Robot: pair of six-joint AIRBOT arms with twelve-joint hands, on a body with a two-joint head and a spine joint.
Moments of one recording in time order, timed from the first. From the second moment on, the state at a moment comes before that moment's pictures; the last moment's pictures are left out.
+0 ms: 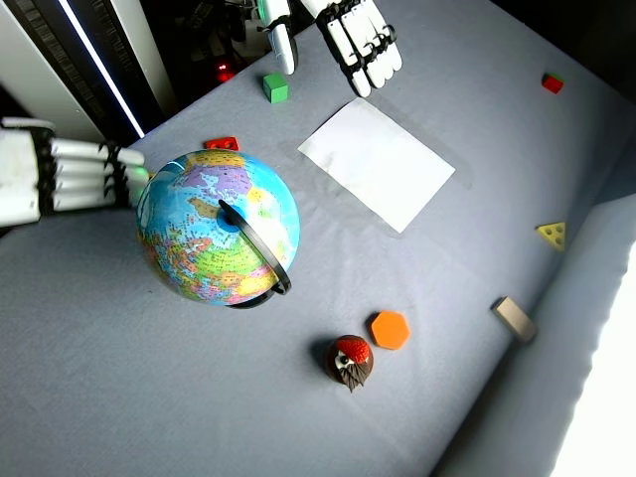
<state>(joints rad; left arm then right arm) 1.29 -0.90 0.33 -0.88 -1.49 1.57 -1.34 -0.73 0.83 -0.37 1.17 -0.97</state>
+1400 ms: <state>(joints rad) 1.49 -1.00 0.70 -0.44 -1.31 1.28 -0.94 -1.01 1.29 -0.69 0.90 -0.67</state>
